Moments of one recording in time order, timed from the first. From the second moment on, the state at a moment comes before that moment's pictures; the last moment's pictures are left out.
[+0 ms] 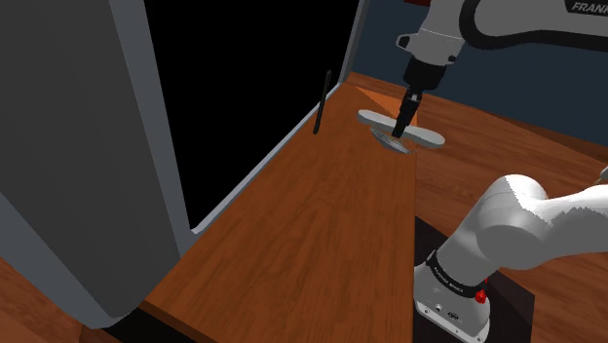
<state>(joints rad) 0.05 -0.85 -0.06 -2.51 -0.07 1.66 -0.32</state>
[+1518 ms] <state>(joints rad) -0.02 -0.63 -0.29 -2.53 -0.21 1.91 -0.53</state>
